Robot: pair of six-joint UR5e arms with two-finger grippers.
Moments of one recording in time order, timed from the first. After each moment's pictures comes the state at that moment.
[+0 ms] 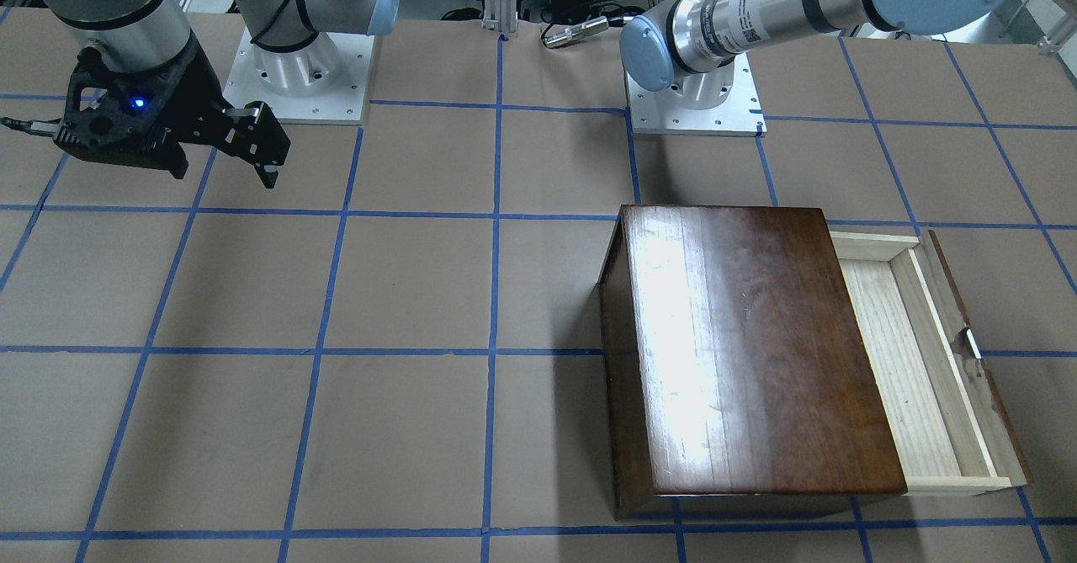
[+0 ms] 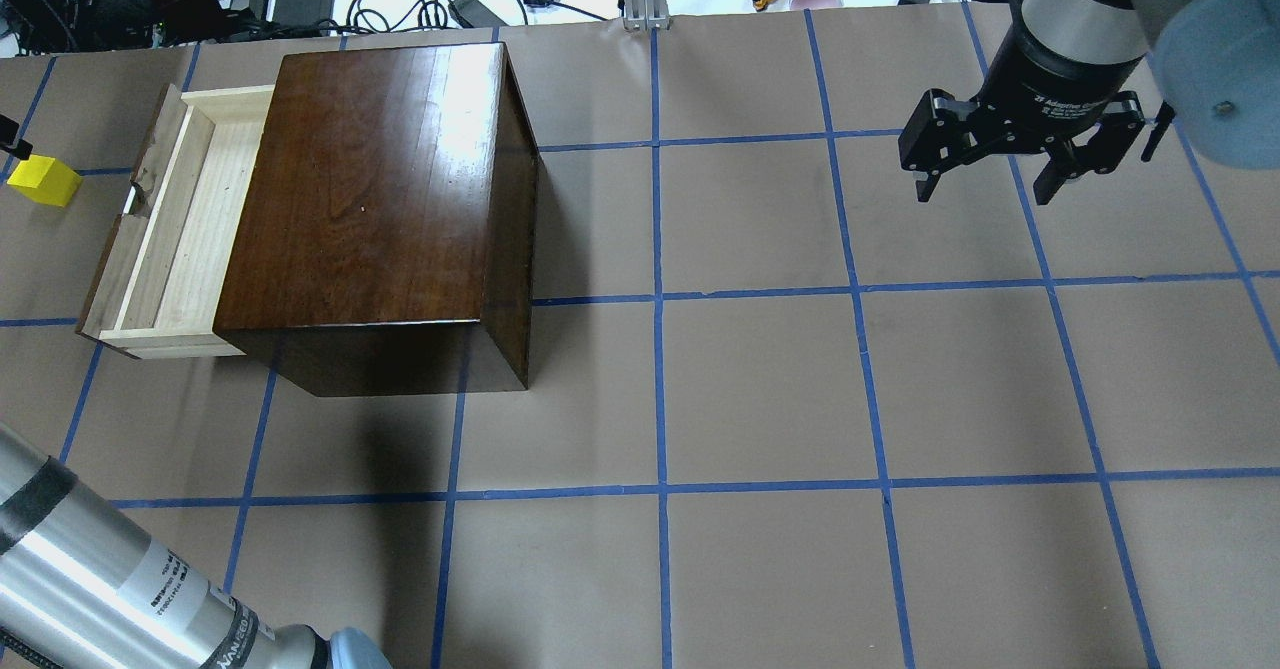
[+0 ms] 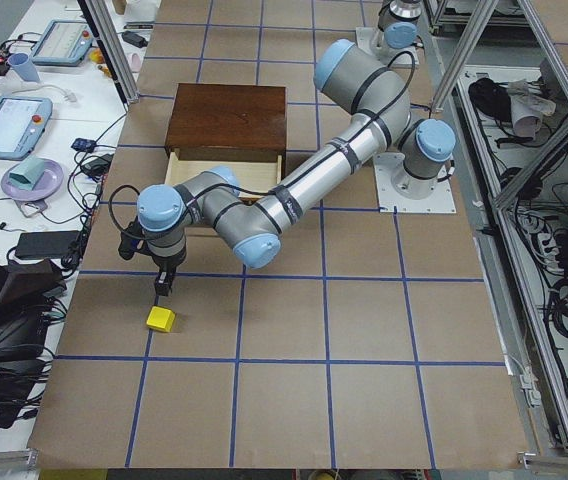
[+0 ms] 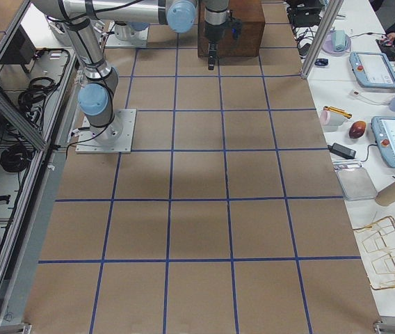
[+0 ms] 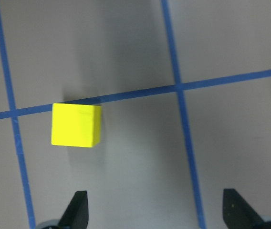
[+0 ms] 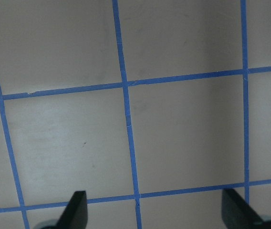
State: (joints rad) left arm -0.84 -2.36 -0.97 -1.21 1.48 0.85; right arm 1.52 -1.59 1.63 -1.60 -1.59 0.04
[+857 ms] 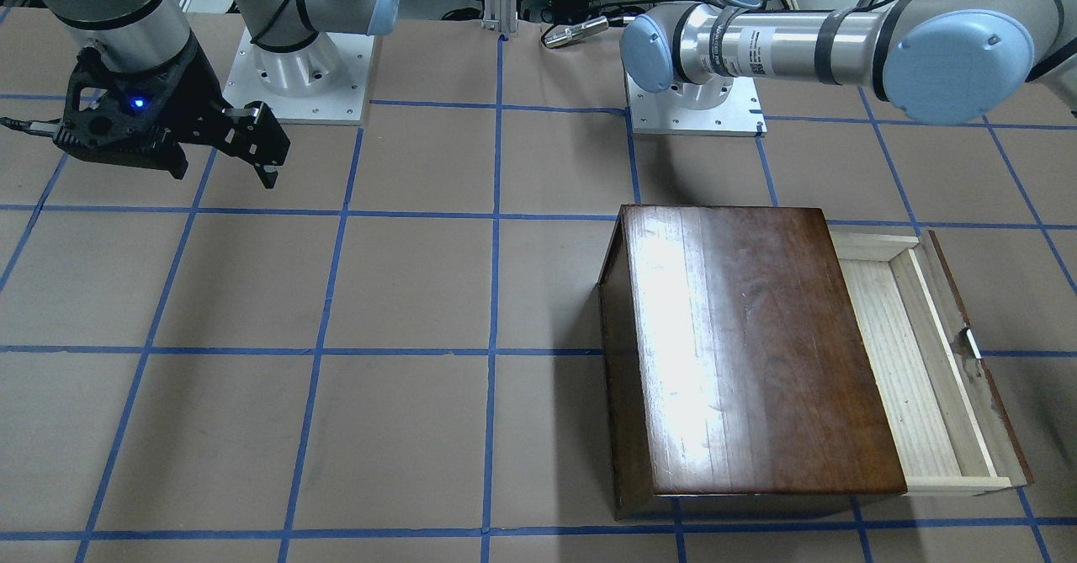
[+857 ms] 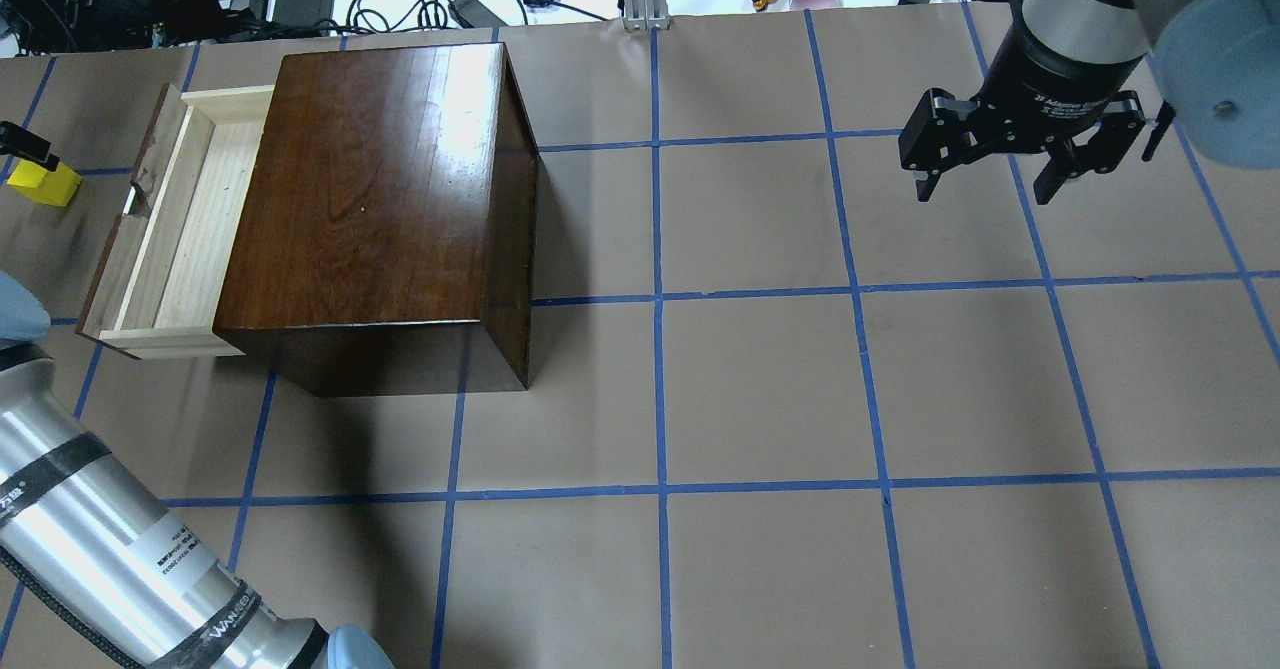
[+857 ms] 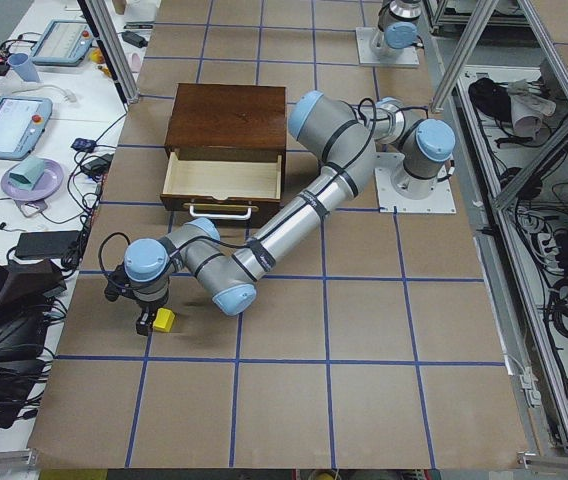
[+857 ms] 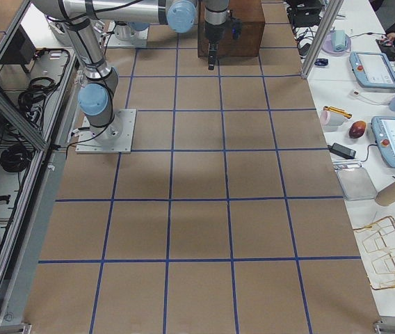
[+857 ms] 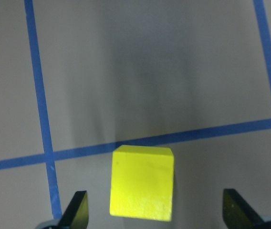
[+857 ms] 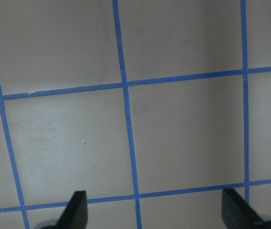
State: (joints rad) left arm -0.84 -2.60 -0.76 -1.15 1.48 0.92; right arm 1.52 -1.59 1.63 -1.60 -1.59 0.04
